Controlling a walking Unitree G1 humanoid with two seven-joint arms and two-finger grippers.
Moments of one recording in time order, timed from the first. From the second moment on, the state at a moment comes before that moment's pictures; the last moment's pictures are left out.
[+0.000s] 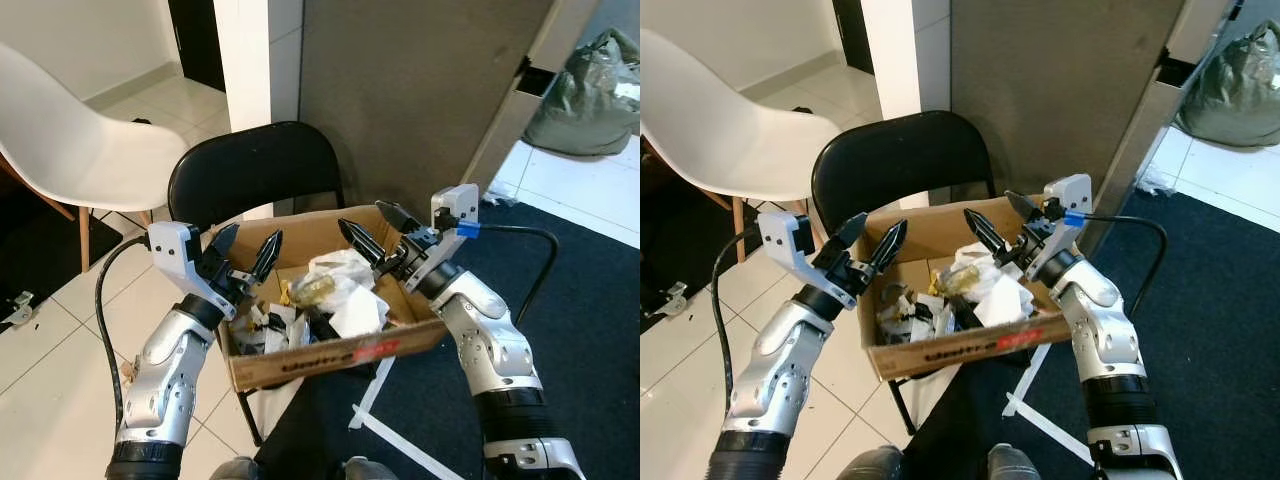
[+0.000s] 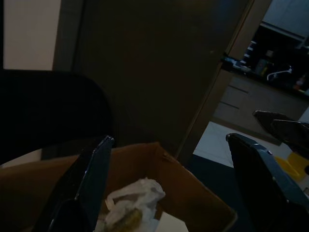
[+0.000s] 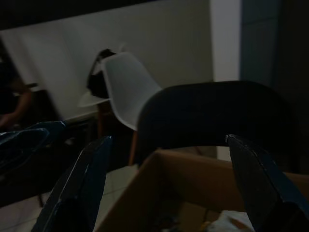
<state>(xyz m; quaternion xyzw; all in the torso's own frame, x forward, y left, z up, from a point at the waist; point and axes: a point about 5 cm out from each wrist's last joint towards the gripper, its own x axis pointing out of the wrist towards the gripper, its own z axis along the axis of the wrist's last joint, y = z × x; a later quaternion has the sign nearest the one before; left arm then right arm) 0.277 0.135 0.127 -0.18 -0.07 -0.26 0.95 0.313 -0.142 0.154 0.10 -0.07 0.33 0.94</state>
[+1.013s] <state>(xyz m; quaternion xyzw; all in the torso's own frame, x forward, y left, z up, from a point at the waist) 0.277 0.130 0.125 -0.19 -0.06 -0.26 0.95 0.313 -0.140 0.151 0.08 -0.07 0.33 0.94</state>
